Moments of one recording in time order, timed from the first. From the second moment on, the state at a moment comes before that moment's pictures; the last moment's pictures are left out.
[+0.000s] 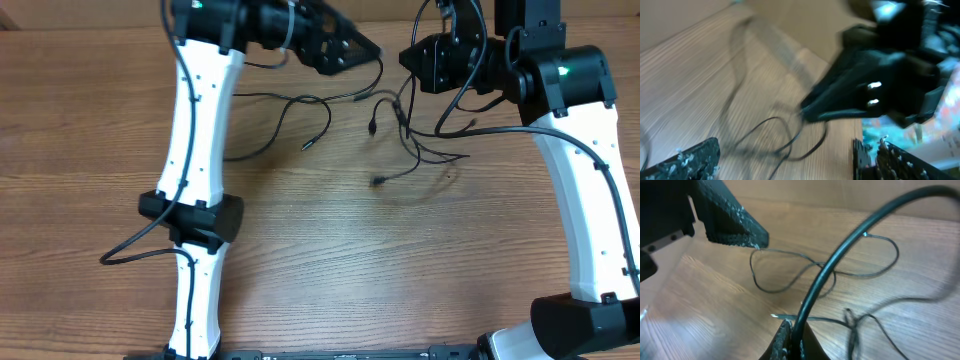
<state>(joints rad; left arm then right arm) -0.30 2.38 2.93 -1.39 1.11 0.24 0.18 1.69 1.92 -1.02 -0.52 0.05</state>
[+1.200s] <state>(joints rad) -0.42 2.38 2.93 -1.06 0.68 0.02 0.35 1.62 2.20 -1.32 -0.49 0.02</state>
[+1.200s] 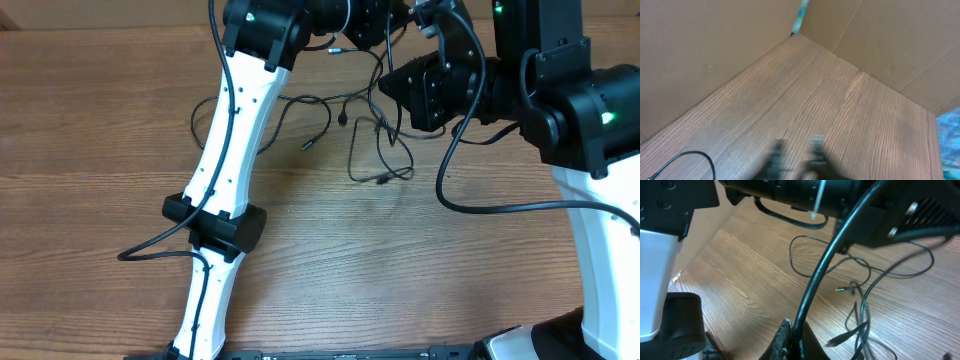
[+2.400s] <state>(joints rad) -0.16 2.19 2.90 -1.29 0.29 -0.43 0.37 1.91 2.16 -1.10 -0.23 0.39</state>
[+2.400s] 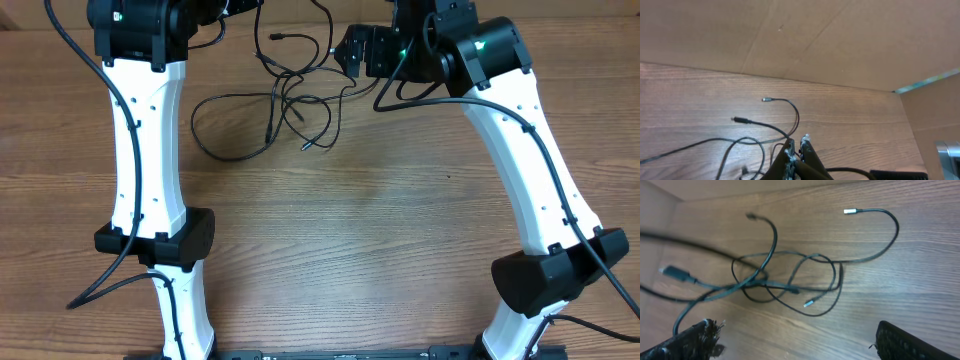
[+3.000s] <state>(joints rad) -0.16 2.07 2.90 -1.31 0.26 -0.47 0.41 2.03 2.16 -0.98 -0.27 0.37</state>
